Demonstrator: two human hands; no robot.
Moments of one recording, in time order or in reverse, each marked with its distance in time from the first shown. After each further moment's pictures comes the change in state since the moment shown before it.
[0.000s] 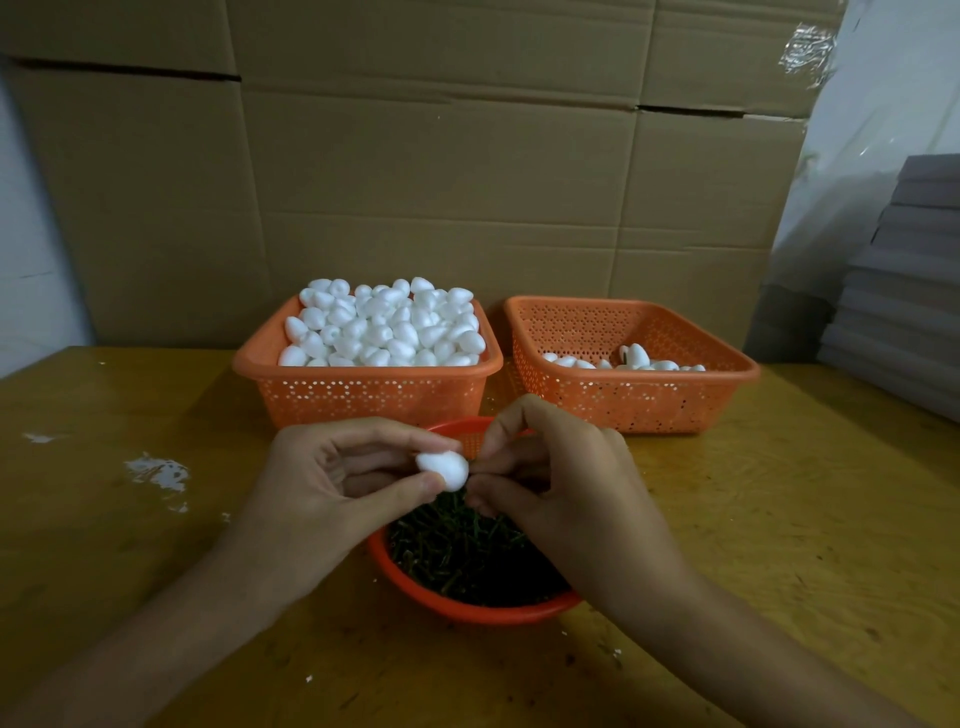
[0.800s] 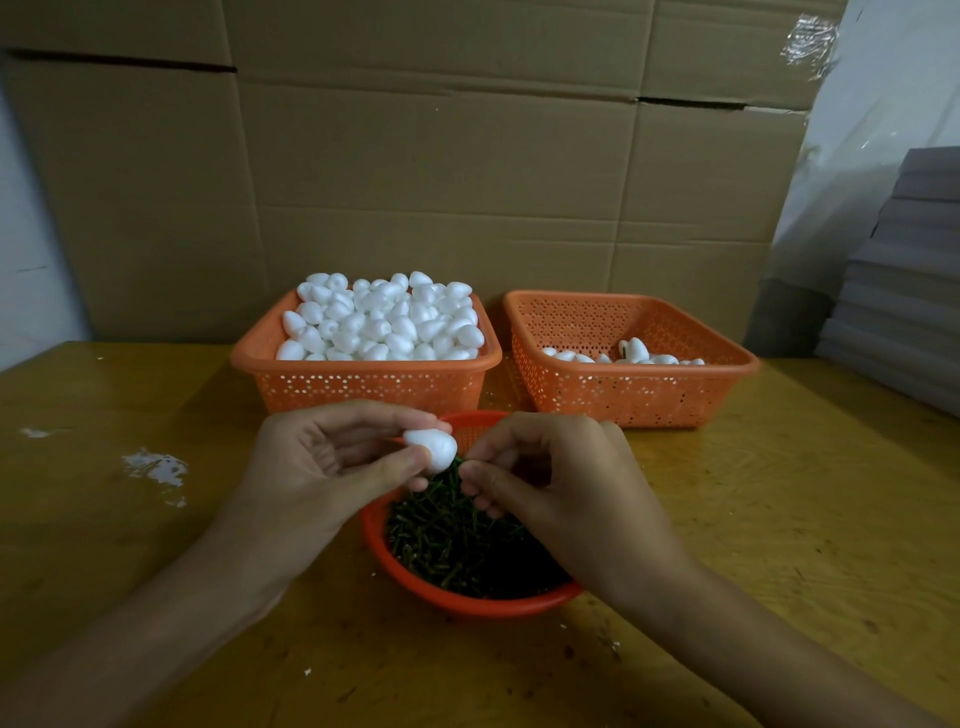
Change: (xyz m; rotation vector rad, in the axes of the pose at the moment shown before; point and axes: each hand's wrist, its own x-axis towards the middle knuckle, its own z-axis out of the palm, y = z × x) left_hand 0.004 -0.002 0.000 -0.116 0.067 -0.049; right_hand 0.000 0.003 -0.002 -0.024 -0.048 0.002
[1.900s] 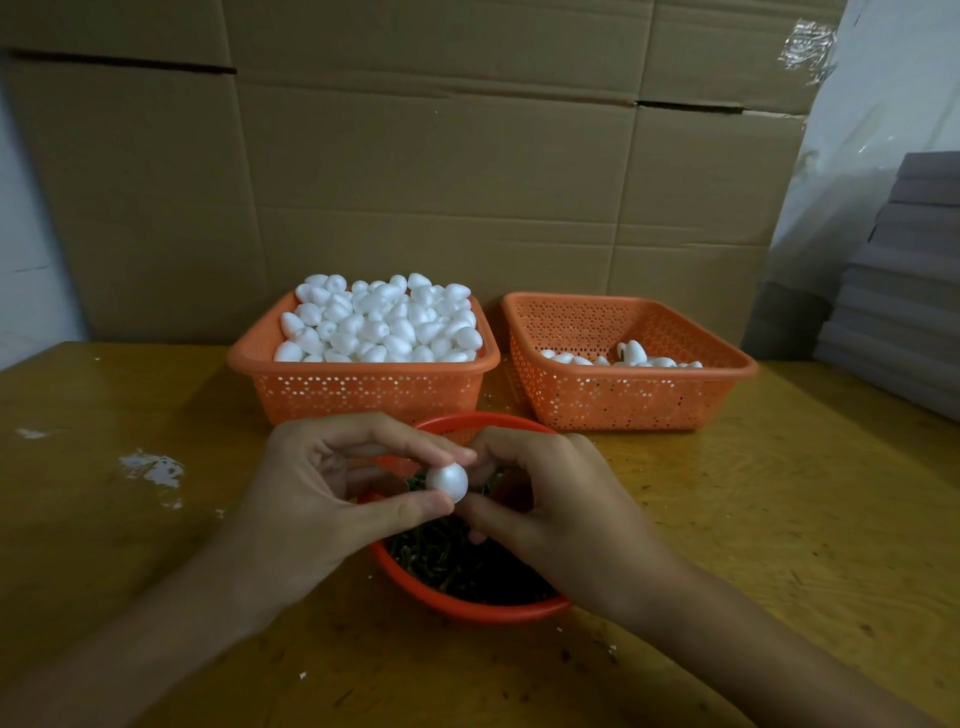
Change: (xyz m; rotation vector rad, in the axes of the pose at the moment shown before) left_hand -0.004 0.005 0.003 0.133 -0.136 0.133; right_hand -0.002 0.004 0.001 -0.063 -0.137 -0.102
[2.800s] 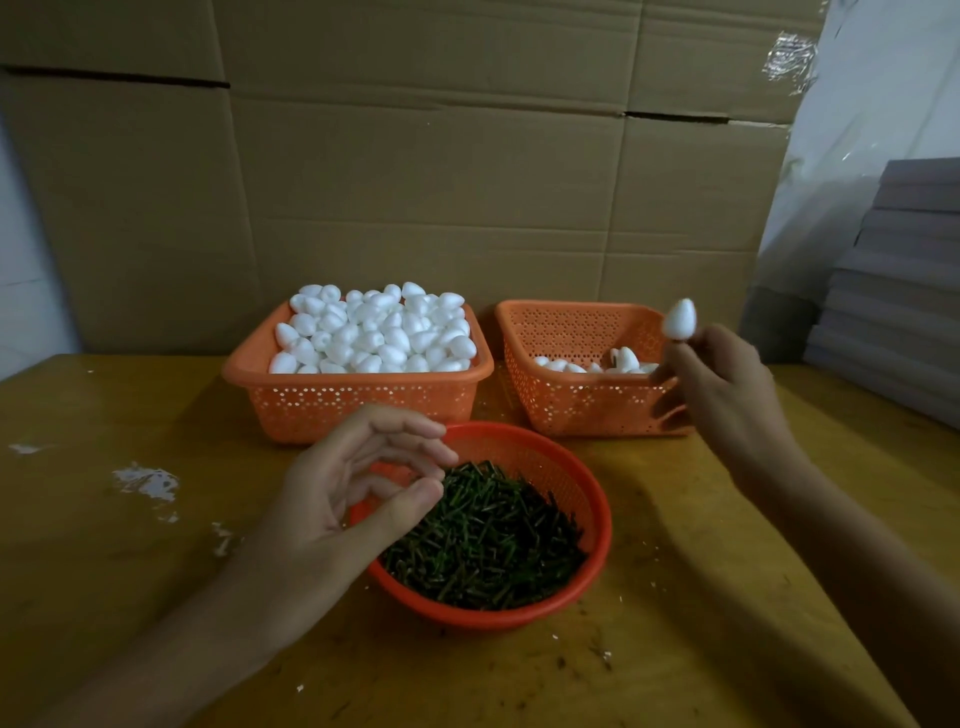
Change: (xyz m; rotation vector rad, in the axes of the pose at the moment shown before) left_hand -0.007 -0.004 0.007 0.023 0.022 -0.013; right_hand 0.016 0.085 -0.096 0.121 0.568 0.456
